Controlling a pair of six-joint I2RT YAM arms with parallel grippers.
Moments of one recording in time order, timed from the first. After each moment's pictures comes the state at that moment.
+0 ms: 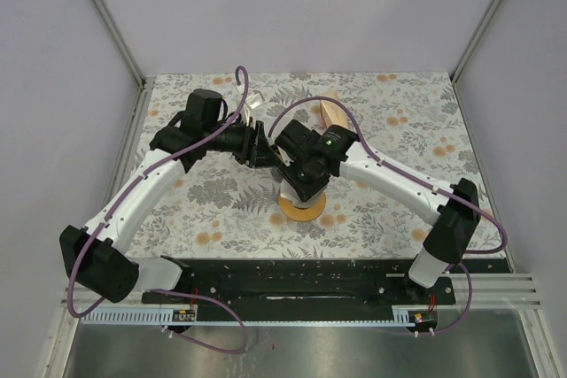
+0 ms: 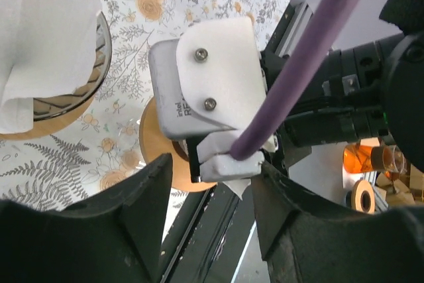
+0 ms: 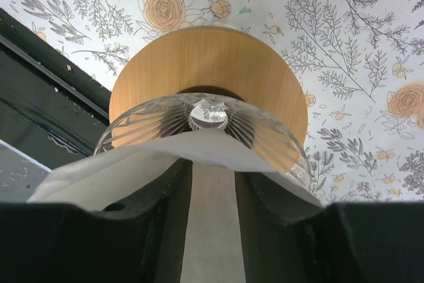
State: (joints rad) left arm -0.44 1.31 1.26 -0.61 0.82 -0.22; right arm 0.94 1.68 1.62 -1.12 0.02 0.19
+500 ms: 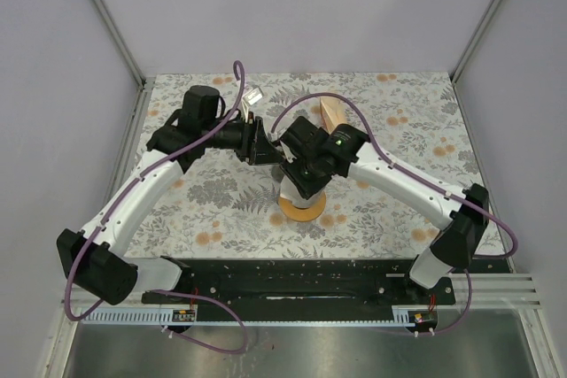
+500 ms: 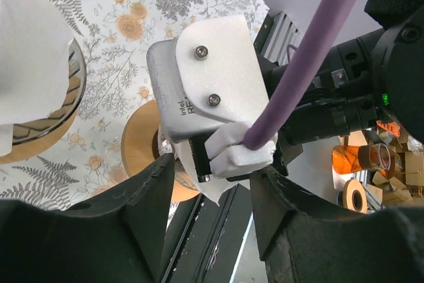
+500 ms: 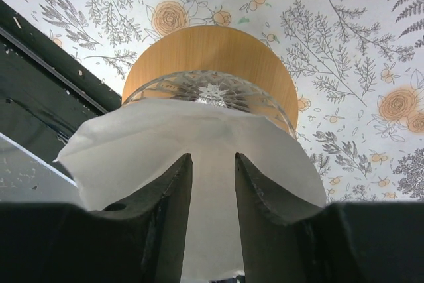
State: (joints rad) left arm -0.44 1.30 1.27 -0.56 0.86 -0.25; right arm 0.94 1.64 1.63 -1.13 0.03 0.18
